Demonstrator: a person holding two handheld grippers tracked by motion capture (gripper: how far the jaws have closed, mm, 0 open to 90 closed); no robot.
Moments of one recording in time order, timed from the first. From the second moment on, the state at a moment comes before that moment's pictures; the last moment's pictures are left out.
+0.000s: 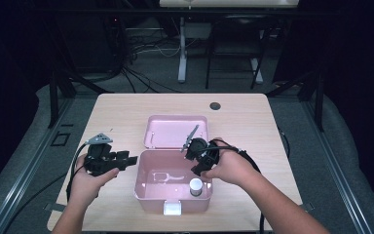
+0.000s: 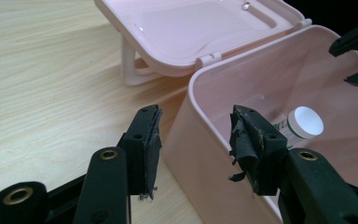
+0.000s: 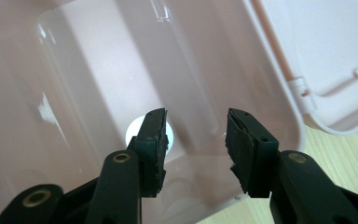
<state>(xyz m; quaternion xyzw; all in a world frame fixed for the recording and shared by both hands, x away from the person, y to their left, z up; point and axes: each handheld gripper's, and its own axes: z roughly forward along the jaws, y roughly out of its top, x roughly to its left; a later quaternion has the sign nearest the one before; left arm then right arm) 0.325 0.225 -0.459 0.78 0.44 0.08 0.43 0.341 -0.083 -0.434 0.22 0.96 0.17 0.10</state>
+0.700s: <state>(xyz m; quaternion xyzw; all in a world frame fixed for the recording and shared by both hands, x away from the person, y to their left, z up) 0.320 0.213 -0.458 0.80 0.43 0.08 0.41 0.357 -0.110 -0.429 0.33 0.91 0.23 0.13</state>
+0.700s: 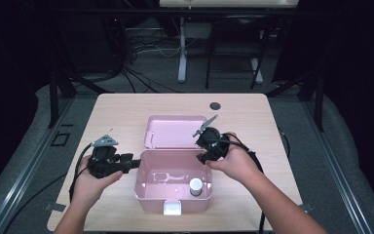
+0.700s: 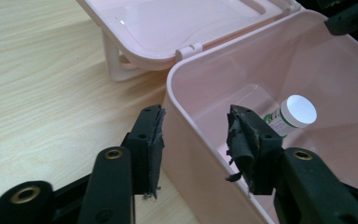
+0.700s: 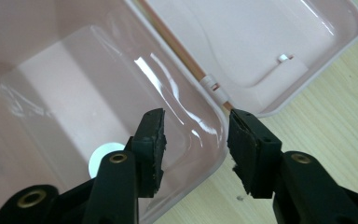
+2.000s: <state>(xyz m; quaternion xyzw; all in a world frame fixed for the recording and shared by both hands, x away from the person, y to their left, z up) 0.319 0.206 -0.464 0.82 0.41 0.07 0.40 0.392 -0.130 -0.439 0.45 0.84 0.29 0.14</state>
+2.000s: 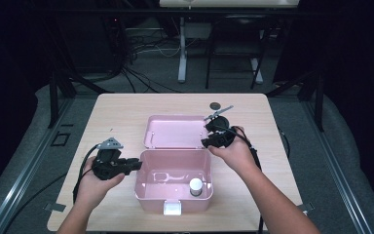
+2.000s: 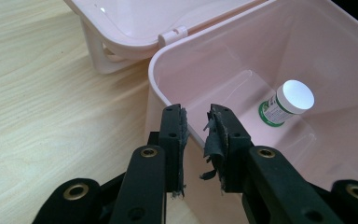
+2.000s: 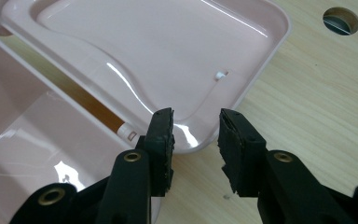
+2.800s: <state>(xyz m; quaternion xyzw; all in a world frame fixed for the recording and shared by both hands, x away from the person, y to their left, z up) 0.319 0.205 -0.464 0.82 0.41 0.08 0.40 0.417 -0.128 -0.443 0.49 0.81 0.30 0.14</state>
